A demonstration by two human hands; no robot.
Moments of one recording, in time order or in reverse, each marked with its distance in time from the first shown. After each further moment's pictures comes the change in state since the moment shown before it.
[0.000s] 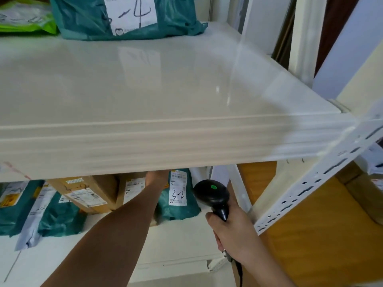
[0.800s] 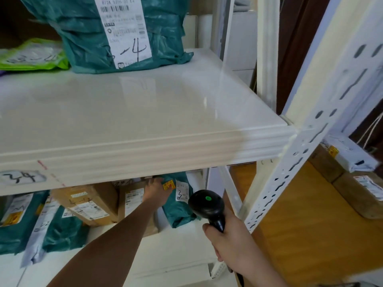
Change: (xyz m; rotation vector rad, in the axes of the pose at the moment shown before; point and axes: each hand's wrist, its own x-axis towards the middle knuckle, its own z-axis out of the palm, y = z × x) left_hand -0.029 -0.009 -0.023 0.510 -0.128 0.250; right_hand -0.033 -0.006 -0.002 -0.048 0.010 -0.033
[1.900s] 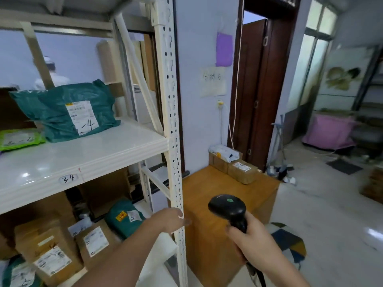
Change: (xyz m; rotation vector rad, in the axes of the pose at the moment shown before) left_hand -0.318 0.083 -0.025 0.559 -0.498 0.731; right_hand -0.361 -0.035 -0.004 0.148 0.632 0.099
